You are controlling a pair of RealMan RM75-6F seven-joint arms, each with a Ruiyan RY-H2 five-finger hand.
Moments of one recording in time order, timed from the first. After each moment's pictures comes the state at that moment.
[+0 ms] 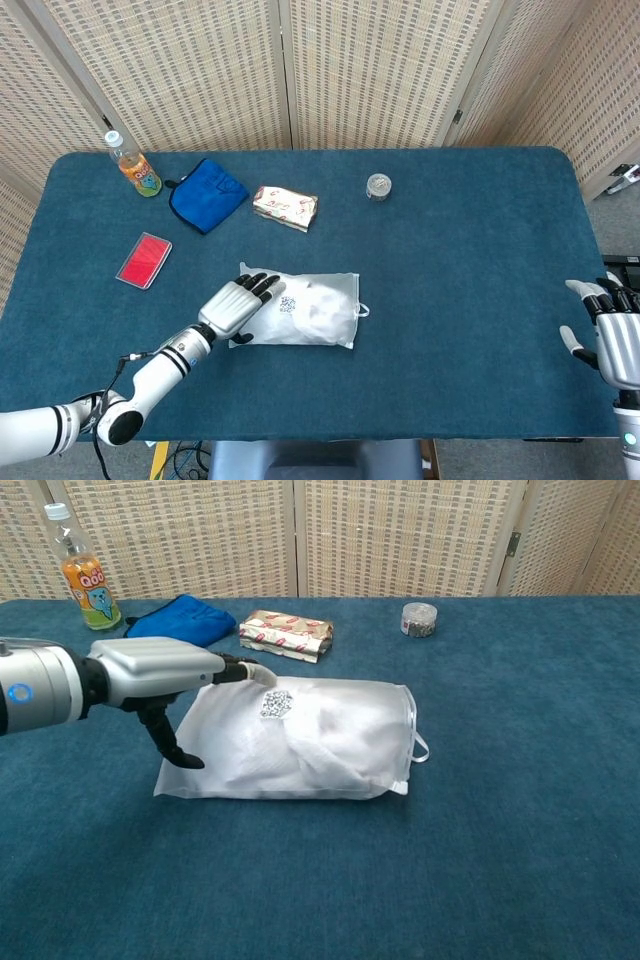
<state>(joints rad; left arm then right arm) -0.82 -1.43 -0.14 -1.62 1.15 0.77 0.51 0.06 -1.10 0.11 -1.61 -1.48 1.55 -0.13</state>
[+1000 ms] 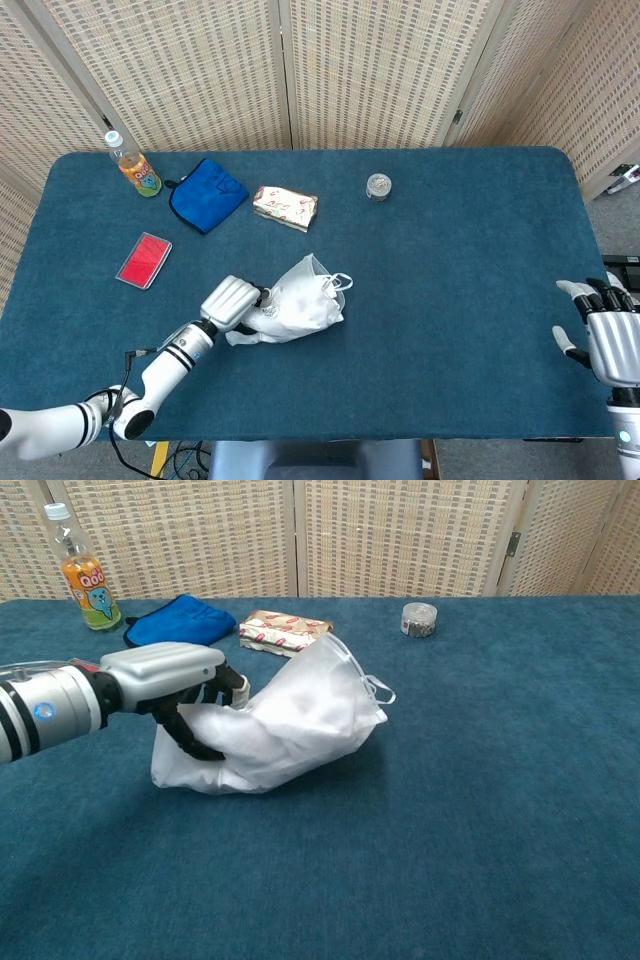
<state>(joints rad) -0.80 -1.58 -0.08 -1.35 1.36 0.94 0.14 0.08 -1.09 0.10 -1.63 -1.49 1.52 -0.14</state>
